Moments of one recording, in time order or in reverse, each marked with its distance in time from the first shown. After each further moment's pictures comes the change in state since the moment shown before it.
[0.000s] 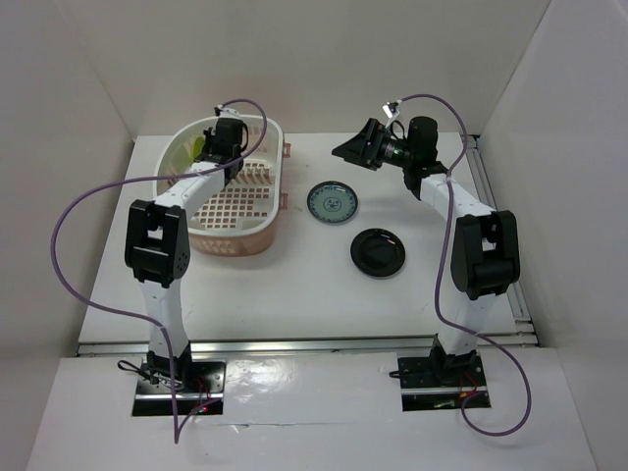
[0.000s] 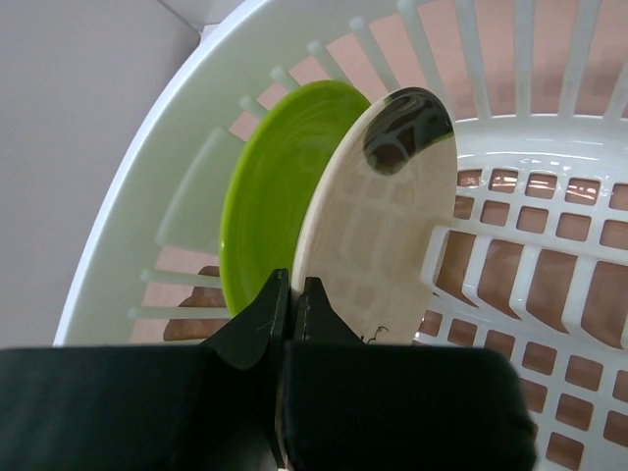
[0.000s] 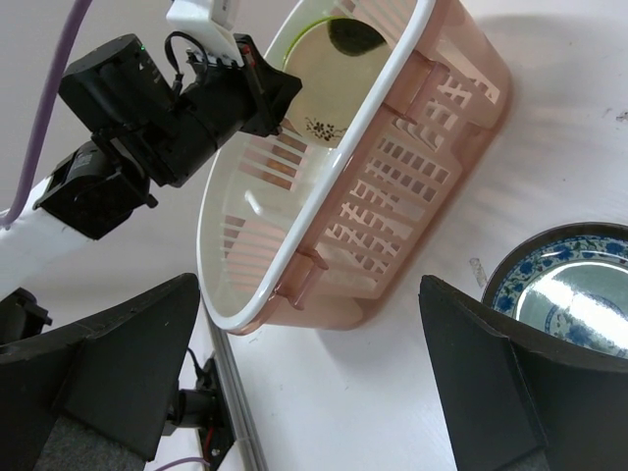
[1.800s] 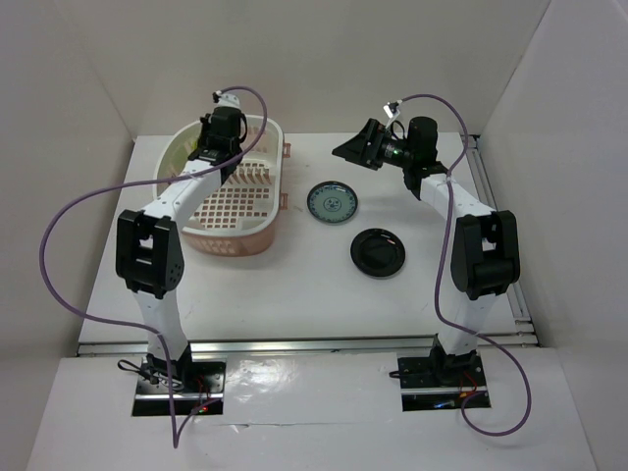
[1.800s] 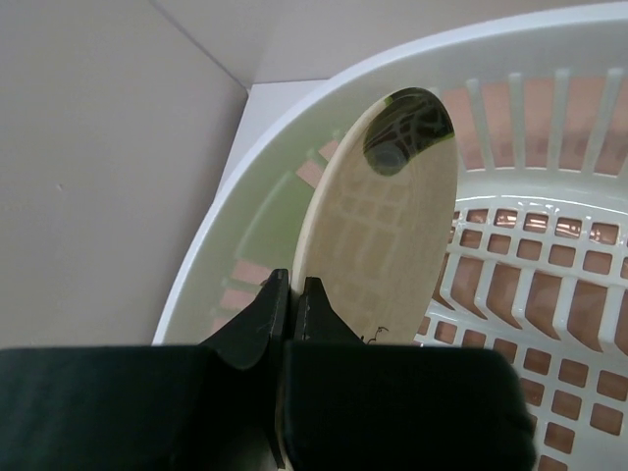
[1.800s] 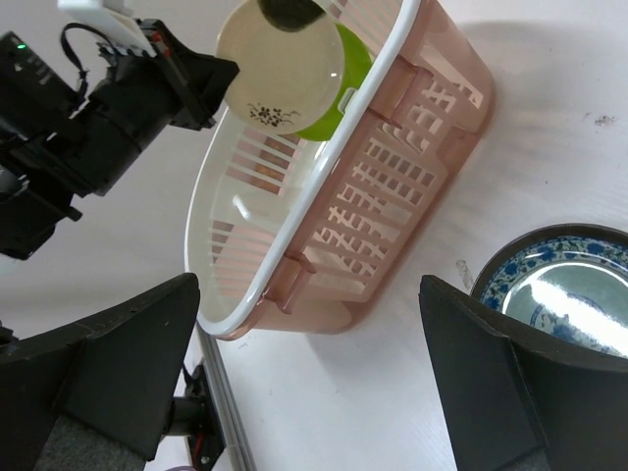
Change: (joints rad) left arm -0.026 -0.115 0.006 0.013 -0.043 0.061; right arm 0.000 0.000 0.000 -0.012 0.027 -0.024
